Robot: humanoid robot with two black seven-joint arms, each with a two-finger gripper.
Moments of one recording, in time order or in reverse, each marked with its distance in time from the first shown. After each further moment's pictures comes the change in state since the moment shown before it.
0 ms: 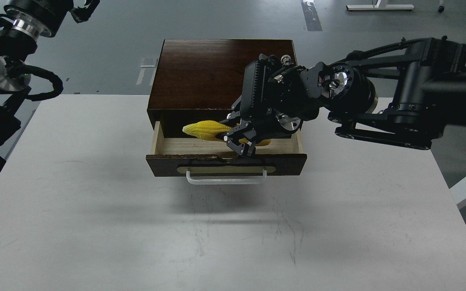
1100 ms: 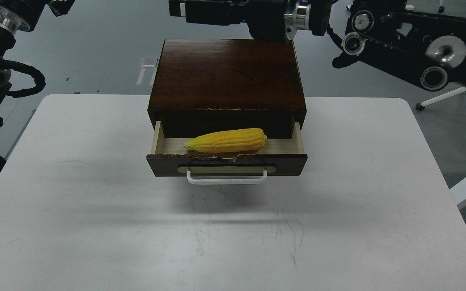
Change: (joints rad) left arm 0.004 0.040 -0.007 0.007 -0.006 0.000 0.001; right arm -0.107 -0.094 0.471 -0.248 1.001 -0.025 -0.015
